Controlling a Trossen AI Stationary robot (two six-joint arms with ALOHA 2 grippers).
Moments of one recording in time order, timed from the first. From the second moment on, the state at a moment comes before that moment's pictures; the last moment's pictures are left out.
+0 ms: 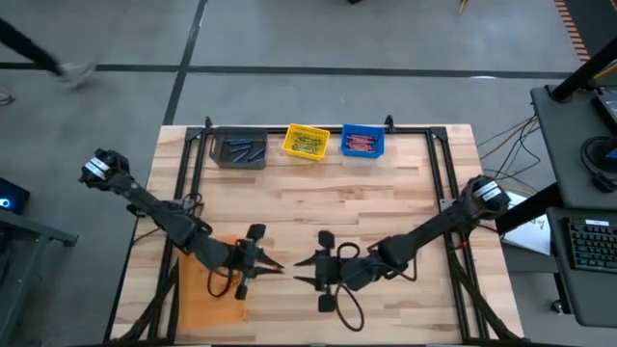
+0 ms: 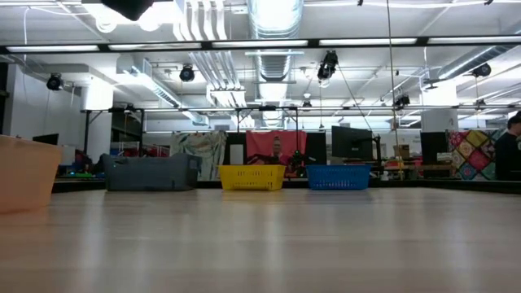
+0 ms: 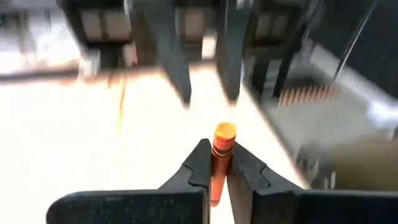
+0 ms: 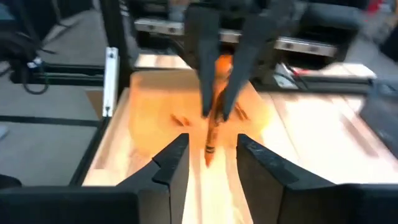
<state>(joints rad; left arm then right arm) -0.61 1.26 0.71 0.28 -0.38 -0.14 0.49 1.82 1.33 0.15 0.45 0.13</state>
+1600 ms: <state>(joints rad) -0.74 1.39 0.75 -1.06 -0.01 -1.05 0.49 1.78 1.37 -0.08 0.47 0.25</state>
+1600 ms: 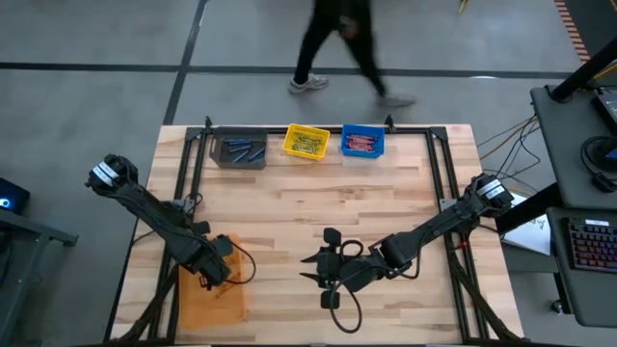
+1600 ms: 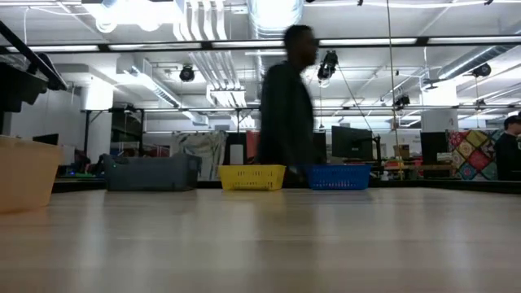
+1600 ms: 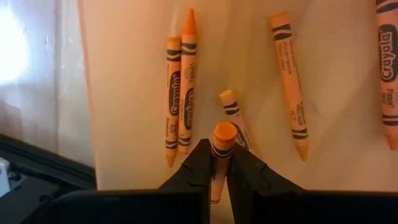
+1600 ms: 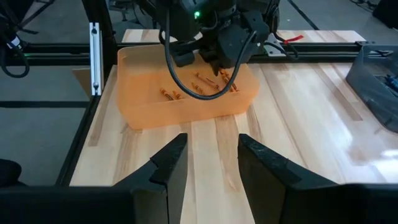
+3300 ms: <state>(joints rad) -0.50 0.89 0.69 -0.25 -0.45 0.07 0.35 1.57 1.11 0.06 0.36 -0.15</state>
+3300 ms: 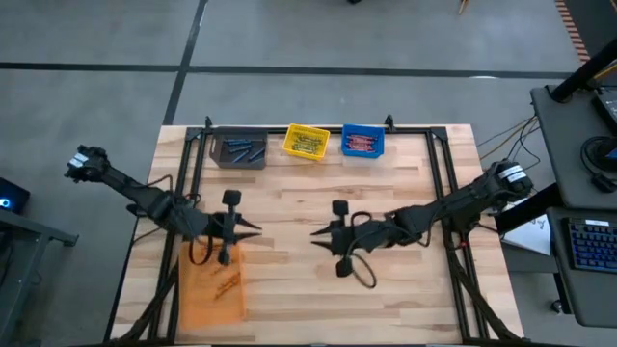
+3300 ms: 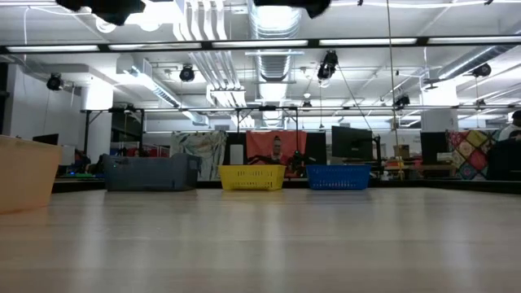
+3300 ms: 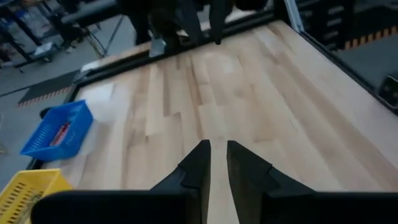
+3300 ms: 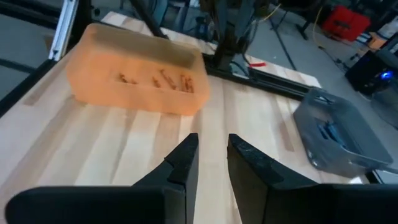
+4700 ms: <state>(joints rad) -0.06 0.43 0.17 0.21 -0.12 0.08 0.14 0.36 0.19 0.27 0.37 -0.09</state>
